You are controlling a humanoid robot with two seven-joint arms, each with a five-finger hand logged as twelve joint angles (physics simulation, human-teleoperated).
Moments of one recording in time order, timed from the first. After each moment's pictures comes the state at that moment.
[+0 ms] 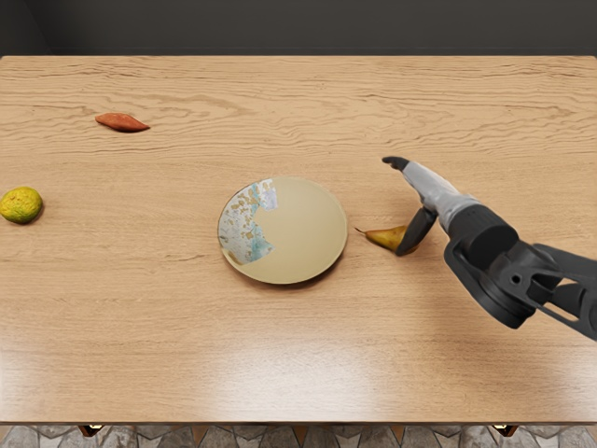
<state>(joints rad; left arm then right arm) 0.00 0.00 0.04 -0.33 0.09 0.30 0.03 0.80 -0.55 0.35 1.59 -1.25 -0.37 -0.61</state>
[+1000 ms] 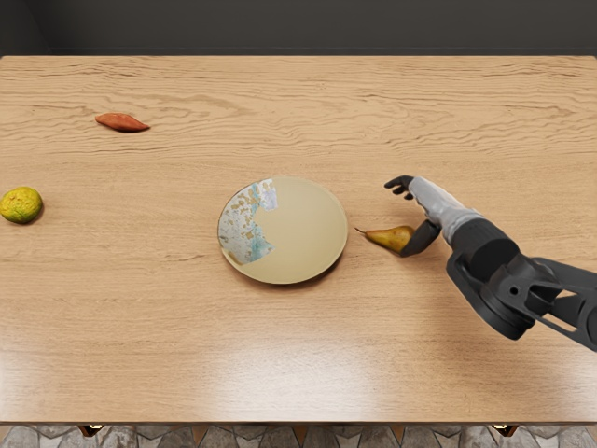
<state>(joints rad) 0.00 0.00 0.04 -0.33 0.09 0.30 0.03 0.78 -0.55 0.32 1.56 -1.25 -0.40 -0.61</state>
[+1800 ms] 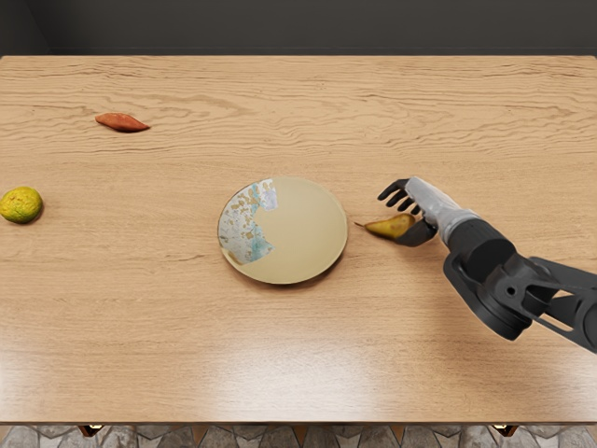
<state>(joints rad) 0.00 0.00 0.04 -0.33 0.09 0.30 0.03 0.78 -0.54 0.32 1.56 -1.25 -0.39 -0.61</state>
